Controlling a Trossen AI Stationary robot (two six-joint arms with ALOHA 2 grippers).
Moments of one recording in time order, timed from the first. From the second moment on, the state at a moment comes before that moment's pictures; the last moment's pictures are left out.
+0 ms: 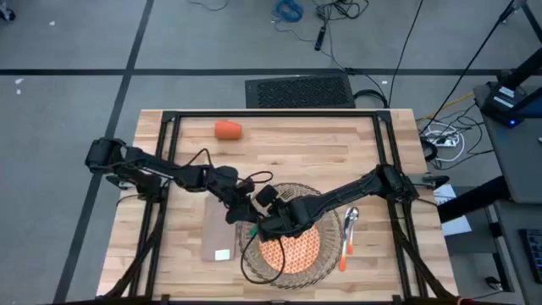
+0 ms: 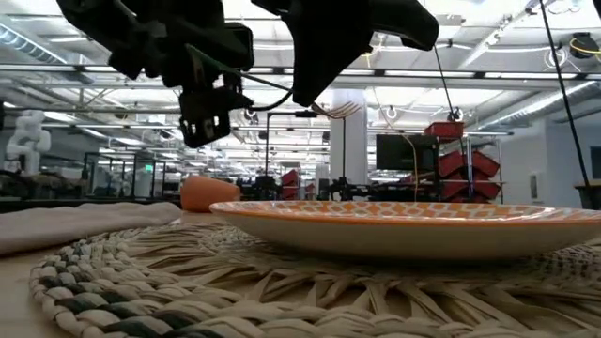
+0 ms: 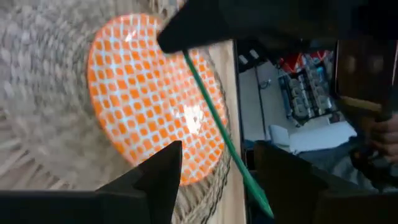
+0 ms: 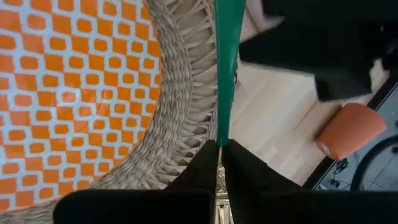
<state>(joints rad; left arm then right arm) -0.06 1.45 0.64 0.35 0.52 -0.75 0.34 2.14 1.96 -1.14 0.47 -0.54</state>
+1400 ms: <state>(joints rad) -0.03 1.45 0.66 0.25 0.46 -0.59 0.31 2.14 1.96 -1.07 0.50 -0.48</state>
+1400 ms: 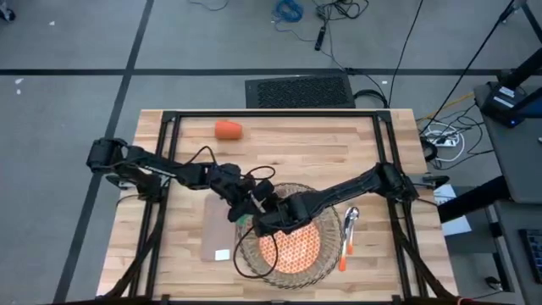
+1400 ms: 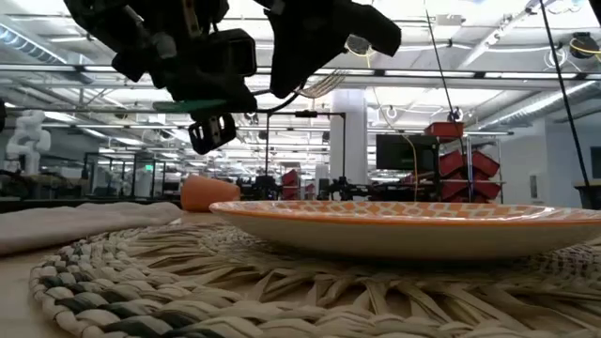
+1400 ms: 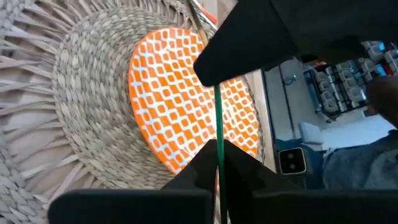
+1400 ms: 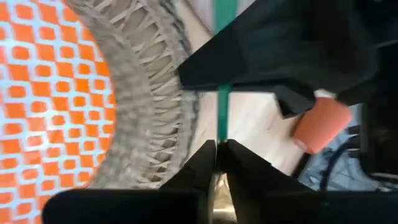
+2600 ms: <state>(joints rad) -0.21 1.02 0.44 -0.08 -0.13 -0.70 0.22 2.14 1.96 -1.17 0.49 0.14</state>
